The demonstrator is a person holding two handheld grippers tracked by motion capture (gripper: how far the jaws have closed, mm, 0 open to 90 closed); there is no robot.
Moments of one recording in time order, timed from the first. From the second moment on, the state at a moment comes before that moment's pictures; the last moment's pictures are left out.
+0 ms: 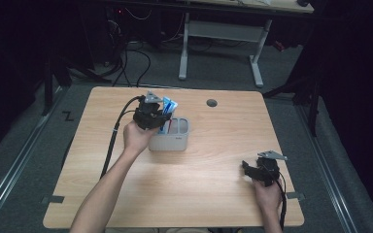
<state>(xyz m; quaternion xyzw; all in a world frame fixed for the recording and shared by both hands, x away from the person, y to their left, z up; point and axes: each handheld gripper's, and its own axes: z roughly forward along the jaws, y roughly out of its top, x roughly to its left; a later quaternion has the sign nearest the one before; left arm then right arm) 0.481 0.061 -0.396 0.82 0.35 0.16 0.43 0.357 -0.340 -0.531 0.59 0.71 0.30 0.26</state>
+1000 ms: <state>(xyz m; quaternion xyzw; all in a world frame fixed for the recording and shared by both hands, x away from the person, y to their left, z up) 0.478 0.043 -0.412 0.83 0.33 0.16 0.42 0.357 -0.340 -0.531 0.59 0.71 0.30 0.26</state>
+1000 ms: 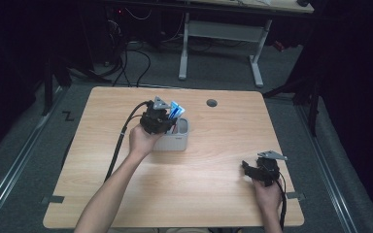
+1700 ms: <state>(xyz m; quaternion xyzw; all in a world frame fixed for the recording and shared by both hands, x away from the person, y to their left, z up) 0.468 0.064 -0.398 0.80 0.35 0.16 0.45 0.357 -0.340 -0.531 0.59 0.71 0.30 0.26</state>
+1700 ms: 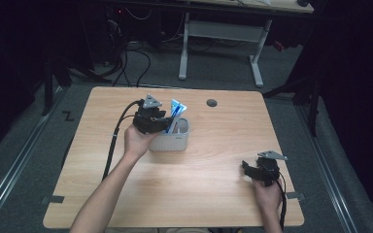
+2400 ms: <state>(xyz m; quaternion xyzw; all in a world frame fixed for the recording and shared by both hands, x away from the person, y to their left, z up) 0.458 0.088 -0.383 0.79 0.35 0.18 0.47 0.357 -0.340 -0.531 0.59 0.71 0.30 0.26</state>
